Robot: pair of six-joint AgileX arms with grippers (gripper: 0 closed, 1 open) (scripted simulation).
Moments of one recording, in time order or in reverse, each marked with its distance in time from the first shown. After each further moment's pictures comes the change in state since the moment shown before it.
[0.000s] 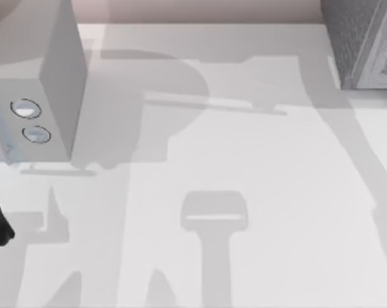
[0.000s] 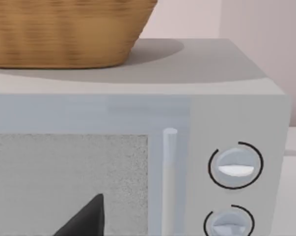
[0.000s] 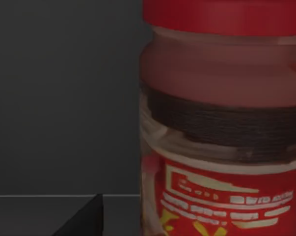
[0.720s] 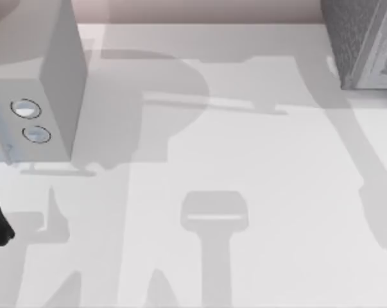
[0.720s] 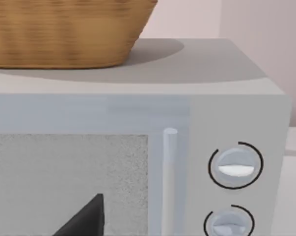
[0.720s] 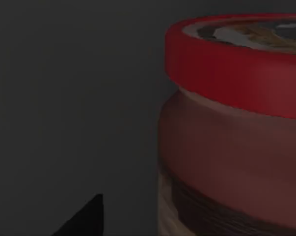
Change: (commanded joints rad) left arm 0.000 0.000 0.000 0.000 0.000 0.000; right arm -0.036 0.210 0.280 -0.068 -0.033 -0.001
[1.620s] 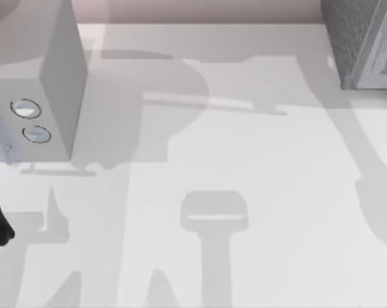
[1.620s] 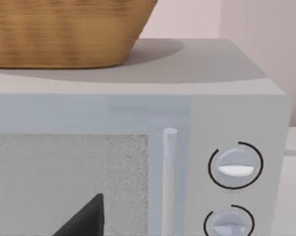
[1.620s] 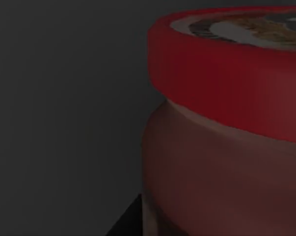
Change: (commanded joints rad) left arm 0.000 0.000 0.000 0.000 0.000 0.000; right arm -0.014 0.073 0.096 -0.024 -0.013 0.000
